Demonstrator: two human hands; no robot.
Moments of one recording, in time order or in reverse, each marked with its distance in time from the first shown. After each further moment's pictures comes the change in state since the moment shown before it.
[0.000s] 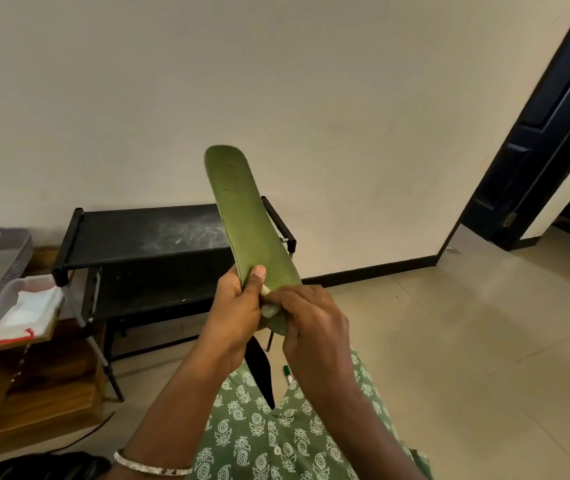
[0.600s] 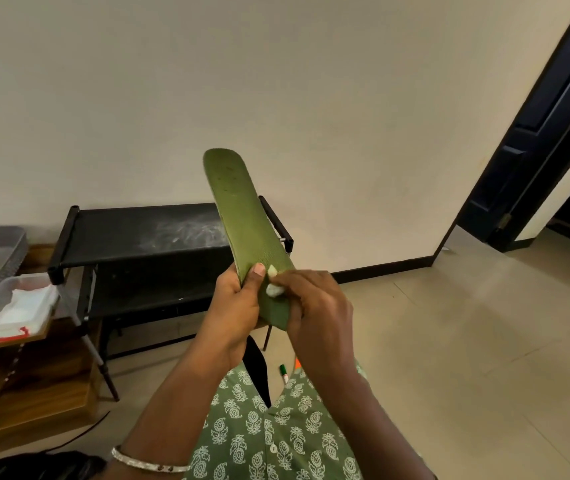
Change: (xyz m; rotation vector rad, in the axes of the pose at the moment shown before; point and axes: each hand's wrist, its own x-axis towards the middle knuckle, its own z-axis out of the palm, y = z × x) left_hand 0.002 0.000 0.004 -0.037 -0.003 -0.026; right_hand 0.011 0.012 -0.001 -0.050 0.017 0.055
